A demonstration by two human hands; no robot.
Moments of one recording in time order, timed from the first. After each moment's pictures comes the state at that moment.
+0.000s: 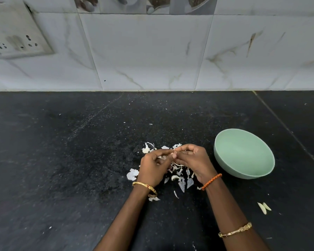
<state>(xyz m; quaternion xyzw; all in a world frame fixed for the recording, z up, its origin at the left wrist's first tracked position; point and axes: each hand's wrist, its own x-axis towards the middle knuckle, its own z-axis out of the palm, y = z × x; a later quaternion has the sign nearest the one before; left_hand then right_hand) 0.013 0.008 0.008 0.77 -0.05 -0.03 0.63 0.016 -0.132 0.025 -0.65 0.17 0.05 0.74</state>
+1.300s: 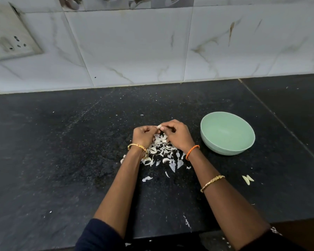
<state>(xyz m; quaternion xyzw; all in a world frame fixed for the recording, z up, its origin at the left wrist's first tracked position) 0.061 -0.006 0.010 0.71 0.08 -0.07 0.69 0.049 -0.138 0.000 -0.85 -0.01 -0.09 0.52</state>
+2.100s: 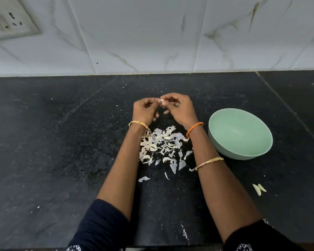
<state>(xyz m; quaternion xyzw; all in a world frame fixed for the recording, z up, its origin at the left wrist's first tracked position) 0.109 -0.013 0.027 0.73 0.01 0.02 0.69 0.108 -0.142 0.023 -0.78 -0.05 -0.10 0.62</state>
